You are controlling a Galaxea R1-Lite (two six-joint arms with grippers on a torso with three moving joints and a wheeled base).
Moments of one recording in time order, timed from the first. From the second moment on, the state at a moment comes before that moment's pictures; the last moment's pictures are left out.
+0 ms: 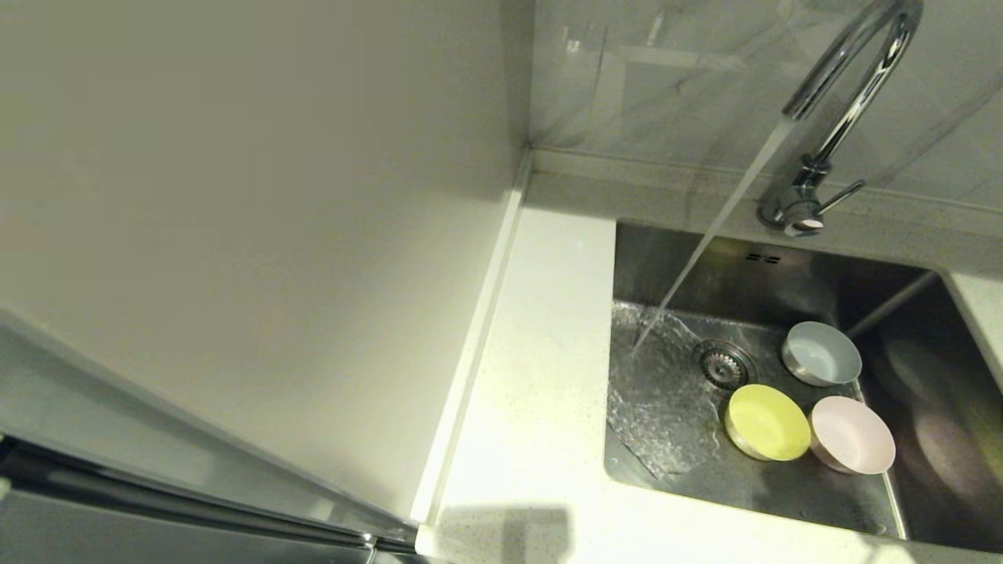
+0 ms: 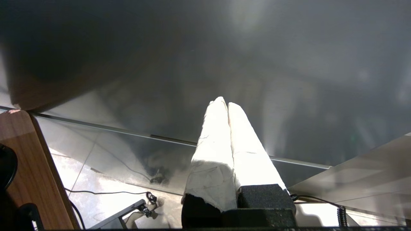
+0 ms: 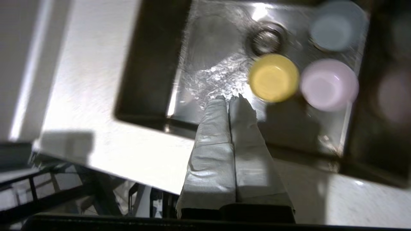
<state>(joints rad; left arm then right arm) 0.00 0.00 0.00 -0.01 0.00 -0.01 -0.28 0.78 -0.94 0.52 0.40 0.08</state>
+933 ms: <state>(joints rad) 0.00 0.00 0.00 -0.01 0.00 -0.01 -0.08 0.29 -0.20 0.05 0.16 -0.05</state>
